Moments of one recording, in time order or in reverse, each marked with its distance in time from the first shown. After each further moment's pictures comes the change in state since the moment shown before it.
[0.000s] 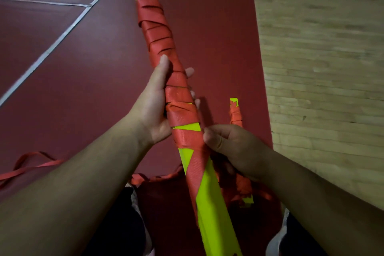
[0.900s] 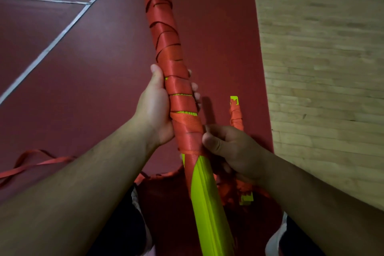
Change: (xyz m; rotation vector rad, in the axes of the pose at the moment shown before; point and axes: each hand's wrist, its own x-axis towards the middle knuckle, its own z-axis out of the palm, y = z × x) left_hand -0.004 -0.008 0.008 0.020 0.185 0.045; right_hand 0.001 0.015 0.009 0.179 -0.070 -0.075
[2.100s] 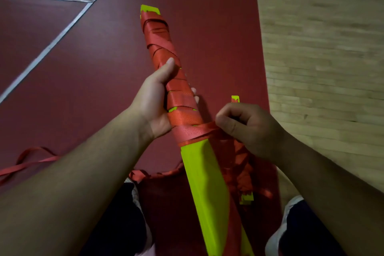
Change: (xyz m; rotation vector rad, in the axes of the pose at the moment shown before) left_hand 0.008 0.011 -0.011 -0.032 -0.091 -0.098; right_hand 0.002 -0.028 -0.031 -0.444 0.189 -0.174
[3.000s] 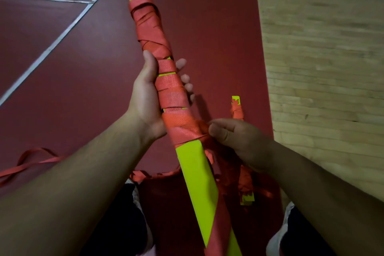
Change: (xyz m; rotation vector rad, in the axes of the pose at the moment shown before) left_hand -0.004 0.001 0.000 -0.130 -0.123 0.119; right_hand -0.003 0.003 0.021 0.386 -0.164 0.242
